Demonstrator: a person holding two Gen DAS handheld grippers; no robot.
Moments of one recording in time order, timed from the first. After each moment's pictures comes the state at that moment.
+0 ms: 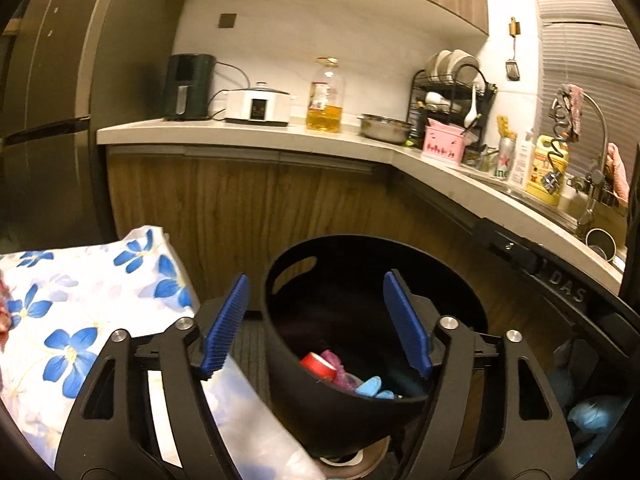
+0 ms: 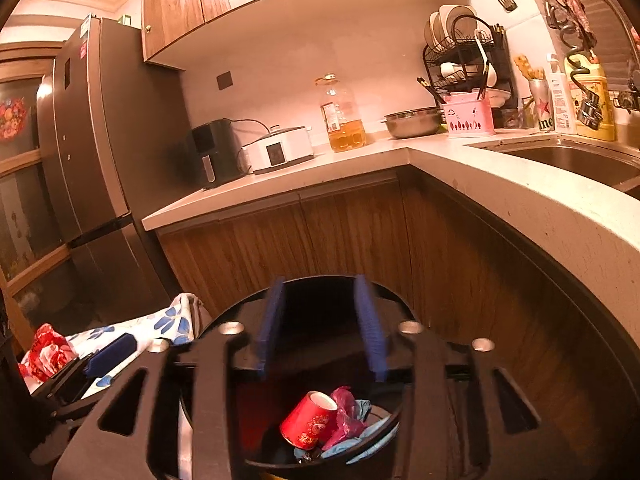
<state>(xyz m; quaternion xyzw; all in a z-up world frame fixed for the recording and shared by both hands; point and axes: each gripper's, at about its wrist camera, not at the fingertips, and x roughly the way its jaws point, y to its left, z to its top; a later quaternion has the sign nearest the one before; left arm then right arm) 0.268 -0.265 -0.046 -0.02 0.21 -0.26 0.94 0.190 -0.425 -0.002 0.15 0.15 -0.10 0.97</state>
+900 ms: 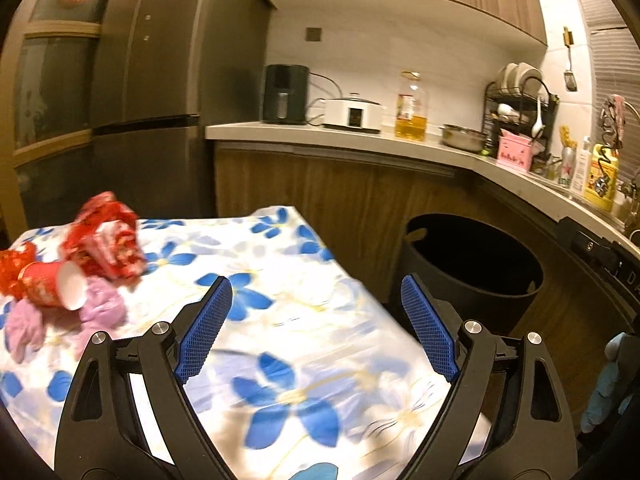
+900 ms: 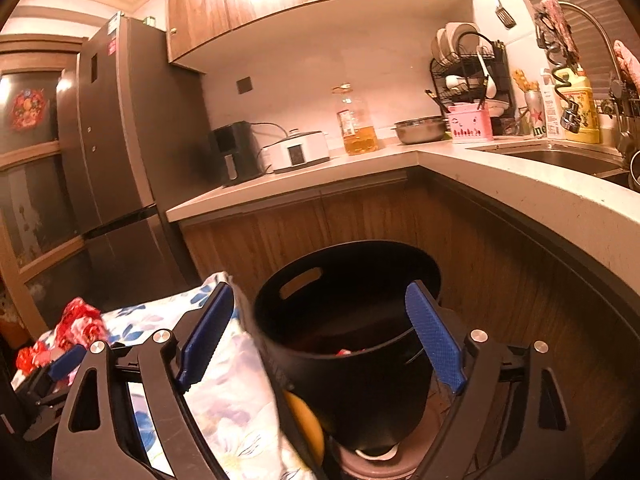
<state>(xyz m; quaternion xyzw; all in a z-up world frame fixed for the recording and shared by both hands) 0.185 -0.141 -0.050 -0.02 0.20 -0.11 0.97 0.119 -0.346 -0.001 0.13 0.14 -0.08 0.98</state>
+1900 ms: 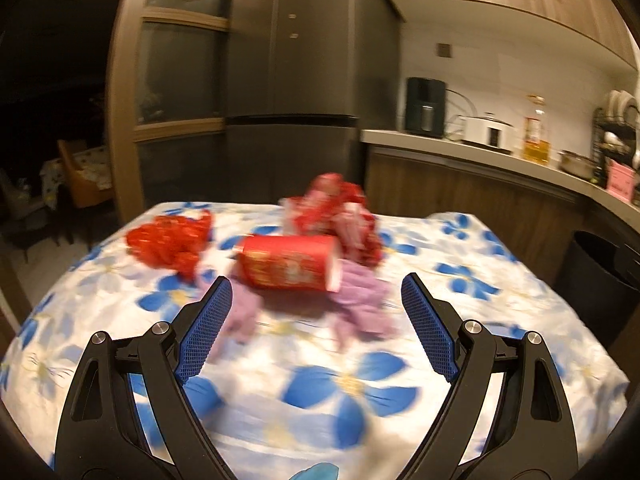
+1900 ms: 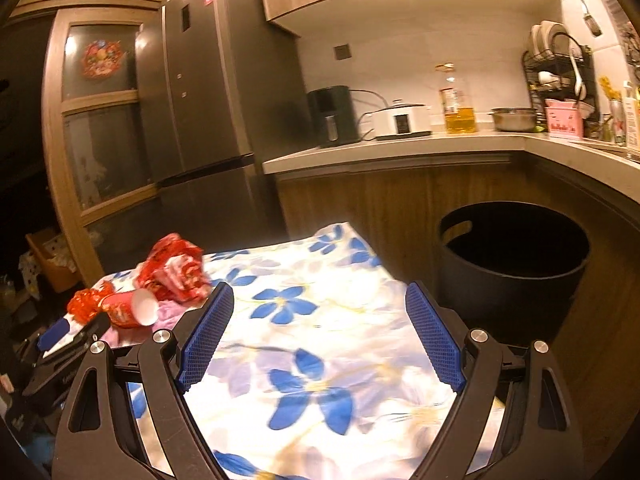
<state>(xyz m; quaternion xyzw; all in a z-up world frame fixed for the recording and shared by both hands) 0.151 0.059 -0.068 -0.04 0.18 0.11 0.98 0.131 -0.189 -0.019 0.09 0.17 0.06 0.98</state>
